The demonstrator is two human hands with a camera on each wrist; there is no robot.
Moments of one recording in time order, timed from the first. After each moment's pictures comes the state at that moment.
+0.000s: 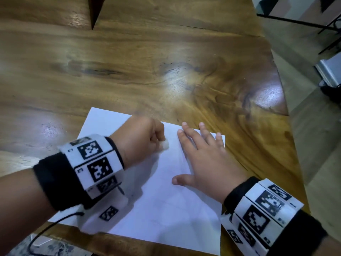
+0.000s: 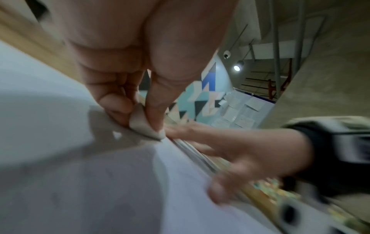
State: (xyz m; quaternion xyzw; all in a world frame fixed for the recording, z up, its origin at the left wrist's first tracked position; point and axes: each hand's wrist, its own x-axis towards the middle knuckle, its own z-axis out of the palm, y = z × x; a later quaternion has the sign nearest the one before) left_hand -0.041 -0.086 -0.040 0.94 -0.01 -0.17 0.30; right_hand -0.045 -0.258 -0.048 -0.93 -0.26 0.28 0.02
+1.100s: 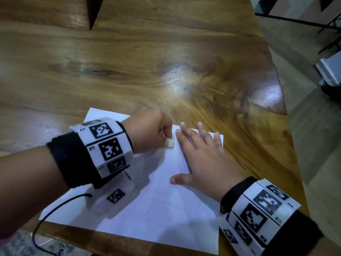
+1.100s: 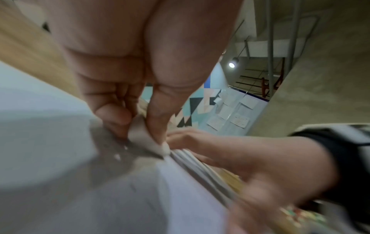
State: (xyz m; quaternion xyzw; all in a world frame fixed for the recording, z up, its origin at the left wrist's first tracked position) left_hand -0.019 -0.098 -0.031 0.94 -0.05 -0.20 0.27; right_hand -0.045 -0.259 -0.047 -0.93 -0.26 0.28 0.04
